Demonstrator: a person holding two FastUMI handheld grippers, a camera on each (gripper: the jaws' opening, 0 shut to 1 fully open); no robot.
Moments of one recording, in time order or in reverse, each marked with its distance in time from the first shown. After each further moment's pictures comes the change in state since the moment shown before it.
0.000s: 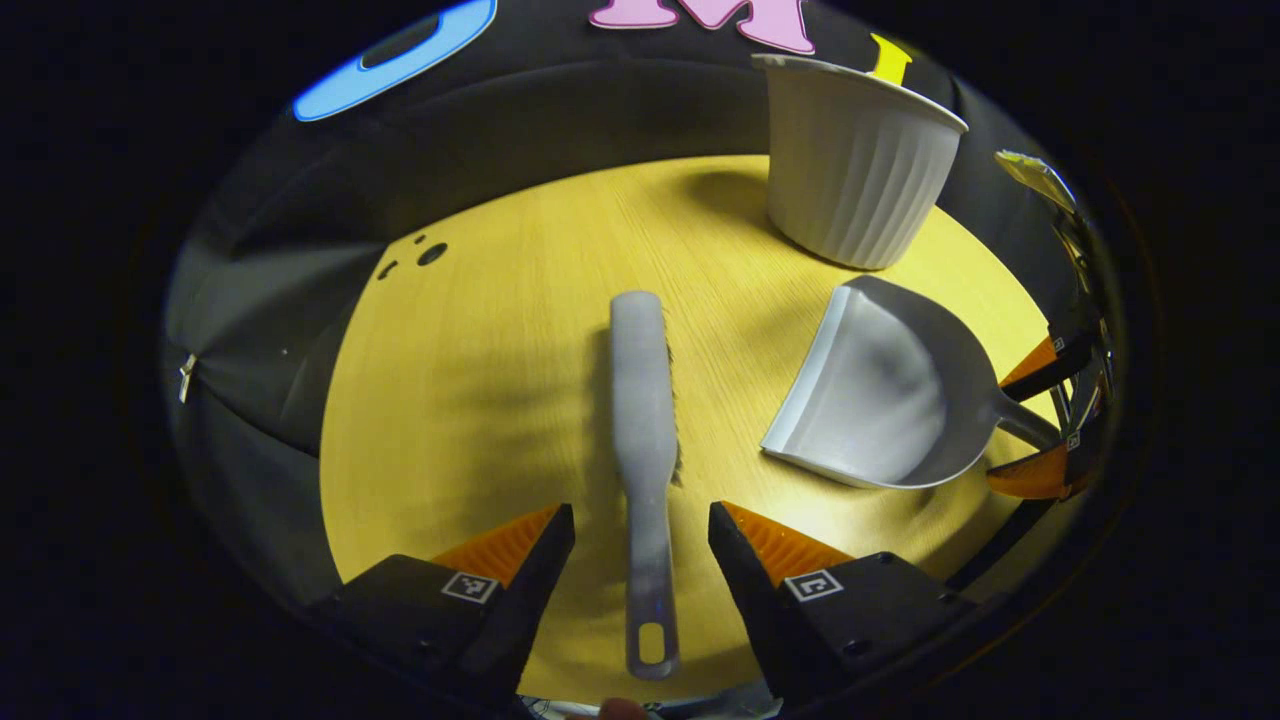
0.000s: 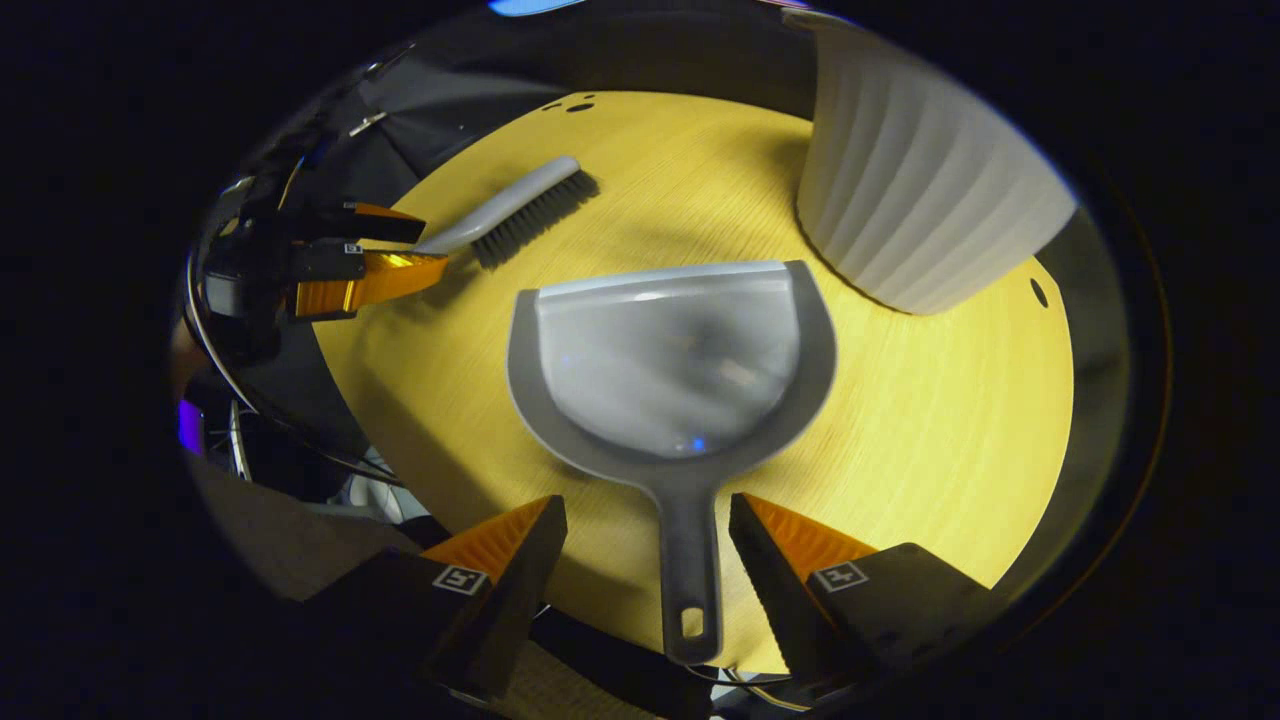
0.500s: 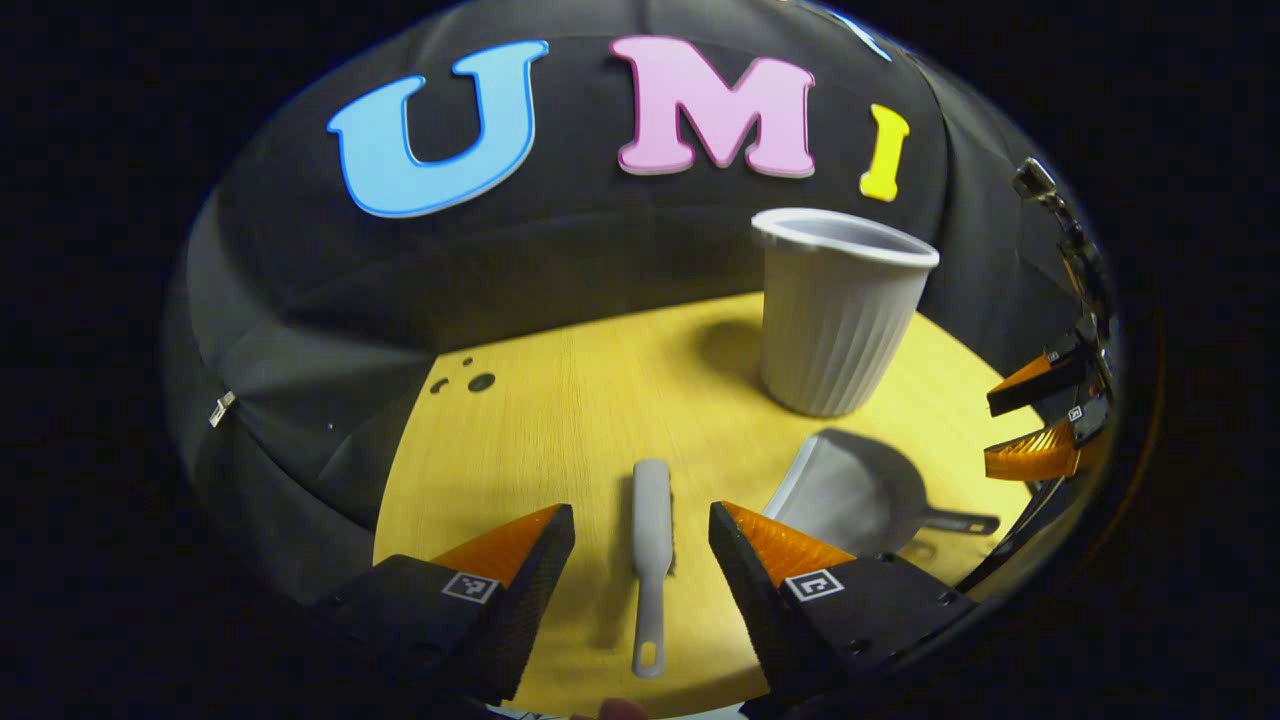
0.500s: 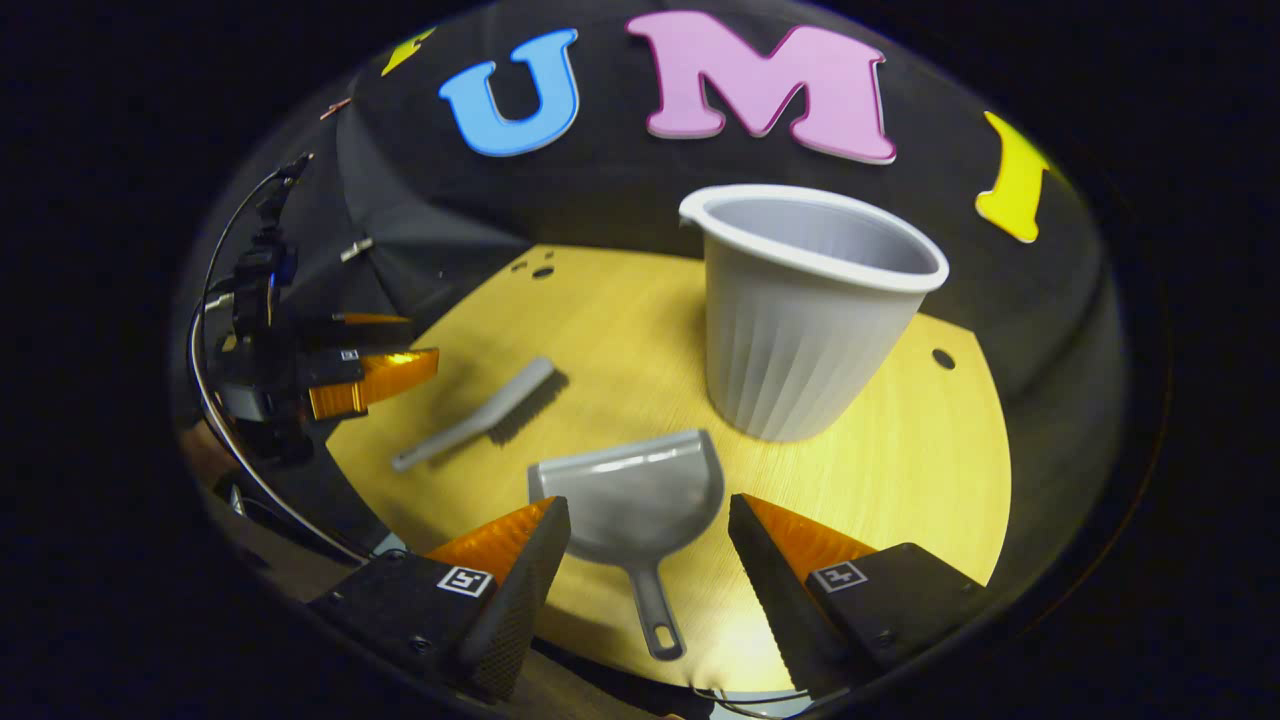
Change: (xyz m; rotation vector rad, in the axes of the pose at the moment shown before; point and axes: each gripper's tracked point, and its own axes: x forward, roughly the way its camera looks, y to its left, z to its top) left arm -0.098 -0.004 0.120 -0.076 -0.416 0.000; right arm -0.125 -0.023 0.103 0.118 -0.490 -0.094
